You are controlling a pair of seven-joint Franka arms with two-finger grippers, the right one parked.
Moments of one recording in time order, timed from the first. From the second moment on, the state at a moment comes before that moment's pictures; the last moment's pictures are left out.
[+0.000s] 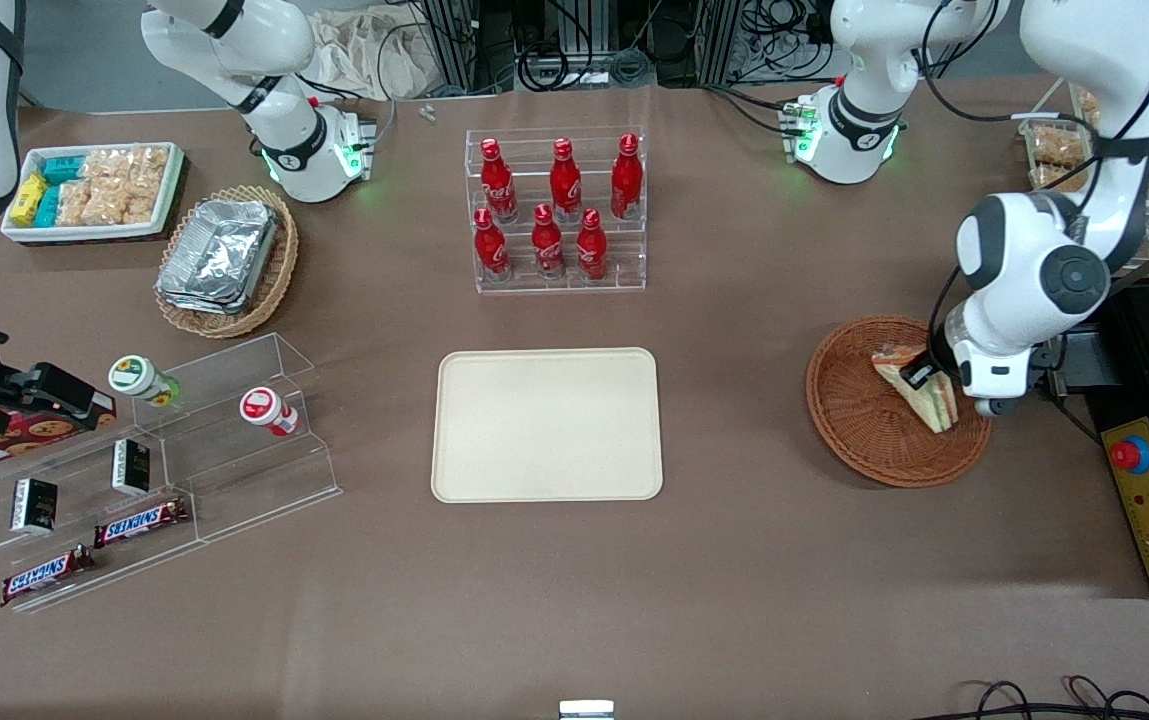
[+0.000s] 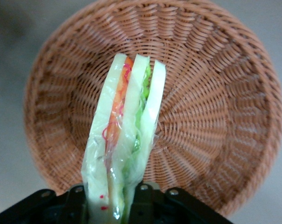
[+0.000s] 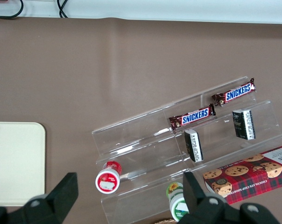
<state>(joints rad) 0.11 0.12 -0.13 -2.25 0.02 2.26 -0.76</state>
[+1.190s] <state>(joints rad) -0.02 0.36 -0.59 -1.66 0.08 1.85 -0.76</state>
